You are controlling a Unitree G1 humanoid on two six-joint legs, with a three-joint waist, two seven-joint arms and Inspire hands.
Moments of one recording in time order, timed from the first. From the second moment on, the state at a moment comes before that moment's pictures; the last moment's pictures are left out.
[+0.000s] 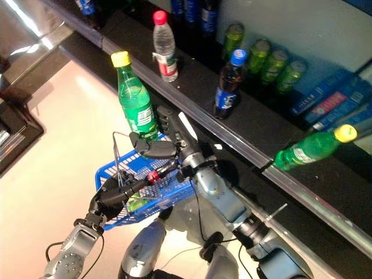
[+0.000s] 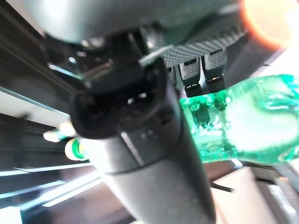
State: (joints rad) left arm 0.13 0.47 -0.21 0.00 -1.07 -0.04 -0.24; right arm -0.53 -0.41 0.63 0.04 0.40 -0.08 -0.23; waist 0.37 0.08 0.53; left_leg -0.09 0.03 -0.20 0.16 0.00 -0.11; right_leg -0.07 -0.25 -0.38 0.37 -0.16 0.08
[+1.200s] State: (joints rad) left arm 0.16 0.62 -0.21 -0.09 -1.08 0.14 -0.51; right arm -0.53 -0.16 0.71 0.86 -0.02 0.13 -0.20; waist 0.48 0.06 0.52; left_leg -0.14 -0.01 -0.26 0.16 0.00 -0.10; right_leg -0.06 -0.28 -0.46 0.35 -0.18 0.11
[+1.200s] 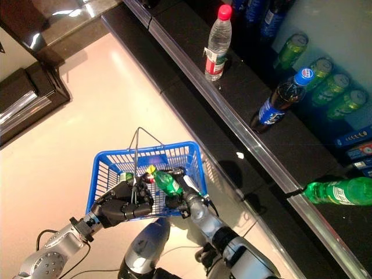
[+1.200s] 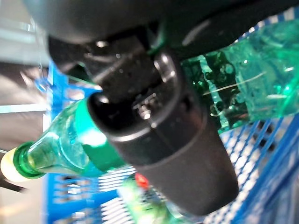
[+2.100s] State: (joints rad) left arm 0.10 0.58 -0.26 -0.11 -1.01 0.21 -0.39; right arm -0.57 -0.18 0.71 0.88 -0.05 0.25 -0.29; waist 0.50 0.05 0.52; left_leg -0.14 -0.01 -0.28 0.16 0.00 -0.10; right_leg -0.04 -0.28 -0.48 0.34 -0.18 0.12
